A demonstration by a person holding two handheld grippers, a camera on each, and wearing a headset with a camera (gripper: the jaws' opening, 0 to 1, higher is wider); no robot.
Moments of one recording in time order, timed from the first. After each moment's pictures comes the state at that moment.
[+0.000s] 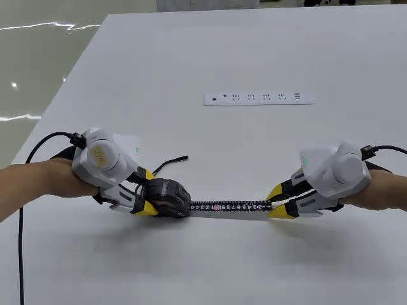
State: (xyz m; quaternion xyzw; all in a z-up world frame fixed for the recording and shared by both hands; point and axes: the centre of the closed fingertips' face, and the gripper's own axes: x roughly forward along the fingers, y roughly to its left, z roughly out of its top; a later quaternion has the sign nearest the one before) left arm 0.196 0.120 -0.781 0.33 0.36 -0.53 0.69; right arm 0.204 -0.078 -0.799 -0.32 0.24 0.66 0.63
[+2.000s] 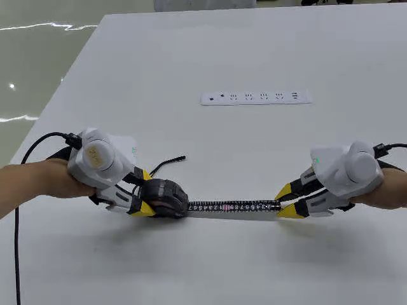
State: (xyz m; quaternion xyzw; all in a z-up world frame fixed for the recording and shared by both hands) left arm 0.195 0.118 -0.779 0.33 0.36 -0.53 0.69; right arm 0.207 -0.100 -0.801 -0.32 0.25 0.66 0.64
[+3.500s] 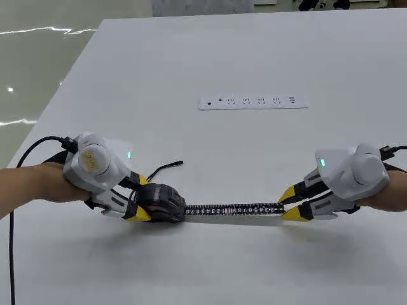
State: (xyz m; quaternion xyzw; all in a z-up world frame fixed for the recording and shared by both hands) left arm 0.198 0.127 -0.784 0.33 0.36 -0.54 0.69; right arm 0.207 -0.109 -0.793 -0.32 0.25 0.66 0.64
